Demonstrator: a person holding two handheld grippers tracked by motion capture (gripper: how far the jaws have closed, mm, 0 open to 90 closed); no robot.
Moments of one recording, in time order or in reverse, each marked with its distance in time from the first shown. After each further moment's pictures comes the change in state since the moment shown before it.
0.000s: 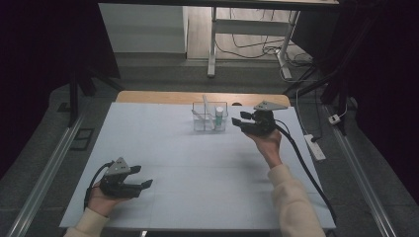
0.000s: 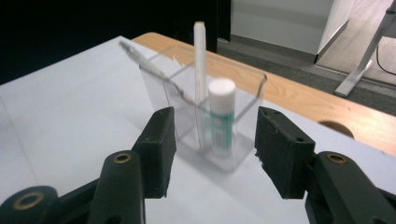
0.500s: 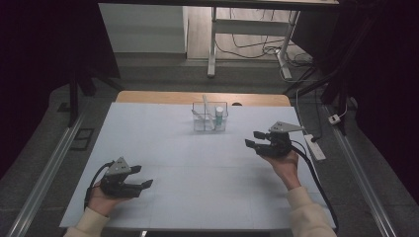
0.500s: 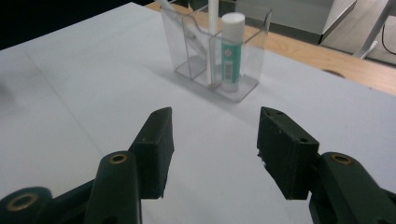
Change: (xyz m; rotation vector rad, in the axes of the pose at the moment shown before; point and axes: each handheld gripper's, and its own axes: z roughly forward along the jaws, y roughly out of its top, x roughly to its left) left arm 0.000 0.000 0.001 0.001 -0.002 0.004; right arm 0.012 -0.047 -0.058 0.060 0.019 -0.014
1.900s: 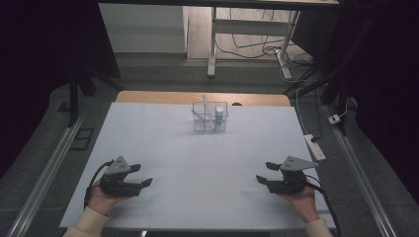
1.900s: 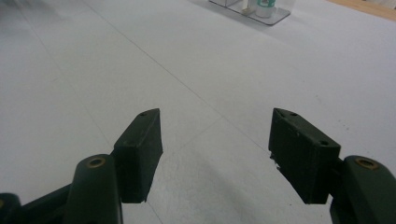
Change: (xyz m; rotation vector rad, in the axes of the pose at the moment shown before) left arm 0.002 0.001 -0.001 -0.009 0.012 0.003; right arm 0.033 -0.073 -0.054 0.080 0.022 -0.093
